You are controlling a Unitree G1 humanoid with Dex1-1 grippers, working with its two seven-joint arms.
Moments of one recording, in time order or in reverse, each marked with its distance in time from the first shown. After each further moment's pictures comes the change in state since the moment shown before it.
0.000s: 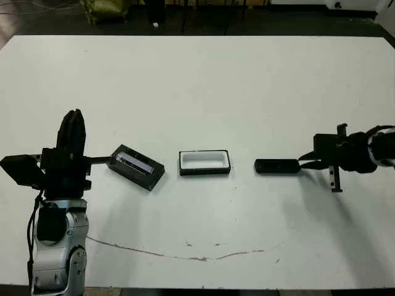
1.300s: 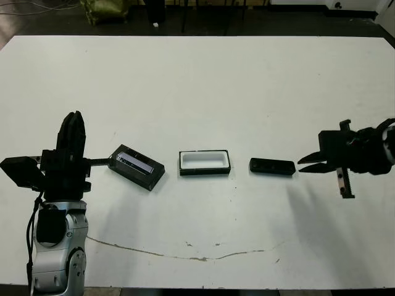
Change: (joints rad) left arm 0.011 0.000 -0.001 -0.001 0.013 0.001 0.005; right arm -0.033 -0.125 -0.074 -0.261 0.209 0.299 0.114
